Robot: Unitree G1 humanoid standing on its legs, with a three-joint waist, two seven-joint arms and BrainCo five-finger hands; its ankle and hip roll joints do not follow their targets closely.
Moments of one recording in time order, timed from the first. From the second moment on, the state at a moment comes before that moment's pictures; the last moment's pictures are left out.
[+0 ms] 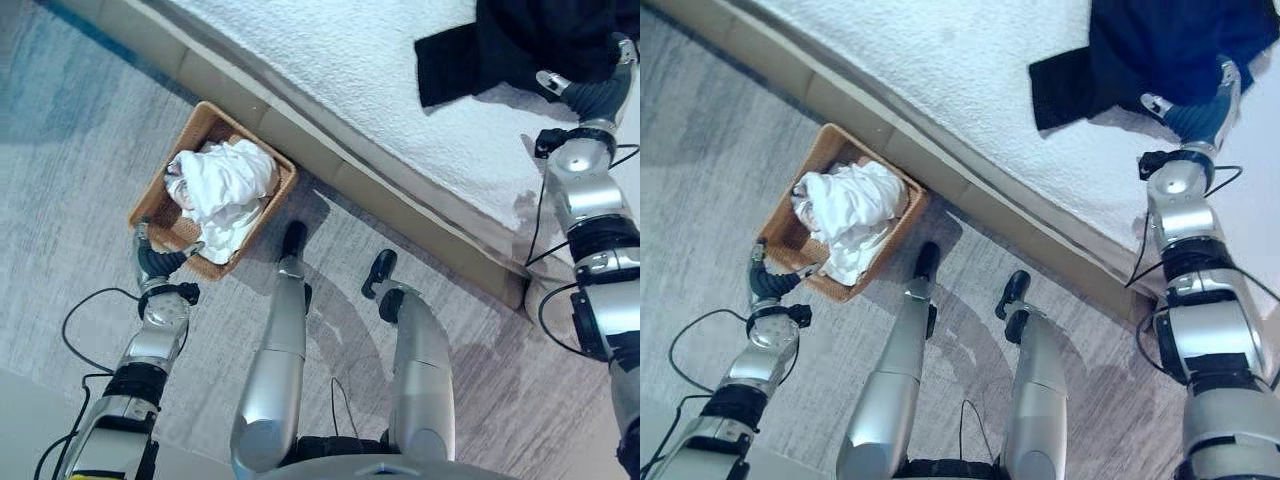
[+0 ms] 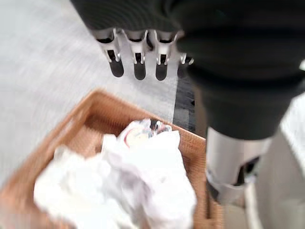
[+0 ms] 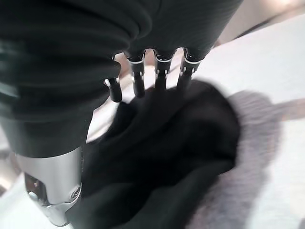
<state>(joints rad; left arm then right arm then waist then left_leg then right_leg) -0.26 0.50 -0.14 0.51 -0.22 -0.13 0.51 -1.10 -0.76 0.22 1.04 0.22 -0.07 -0.54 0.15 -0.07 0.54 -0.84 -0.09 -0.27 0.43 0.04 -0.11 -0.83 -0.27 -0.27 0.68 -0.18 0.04</state>
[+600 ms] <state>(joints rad) -0.11 0.45 -0.25 0.33 -0.31 -0.14 0.34 -1.22 -0.85 0.43 1.36 0.15 0.06 -0.27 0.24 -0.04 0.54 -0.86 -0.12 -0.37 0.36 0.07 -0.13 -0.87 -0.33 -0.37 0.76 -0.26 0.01</state>
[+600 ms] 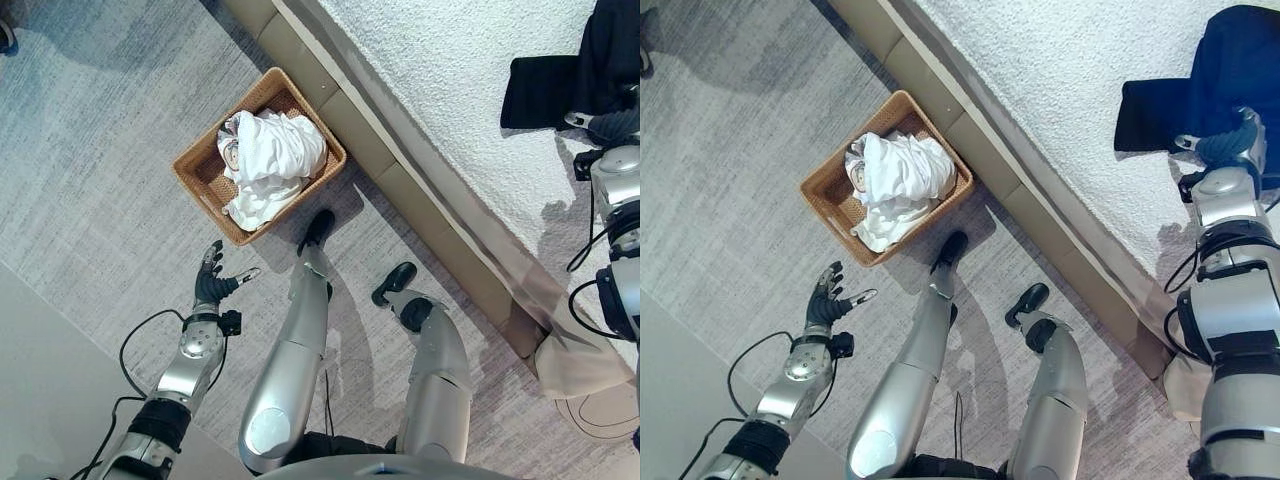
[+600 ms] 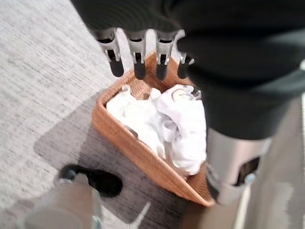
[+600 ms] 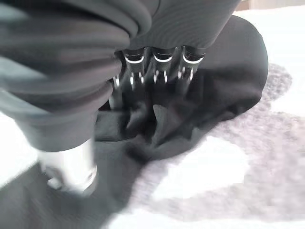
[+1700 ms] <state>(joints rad) -0.25 0.49 -0.25 0.33 -0.30 -0.12 0.26 -1.09 -0.99 0.48 0.68 0.16 -0.02 -0.22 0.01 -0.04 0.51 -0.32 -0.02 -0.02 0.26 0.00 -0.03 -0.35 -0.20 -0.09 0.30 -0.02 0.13</state>
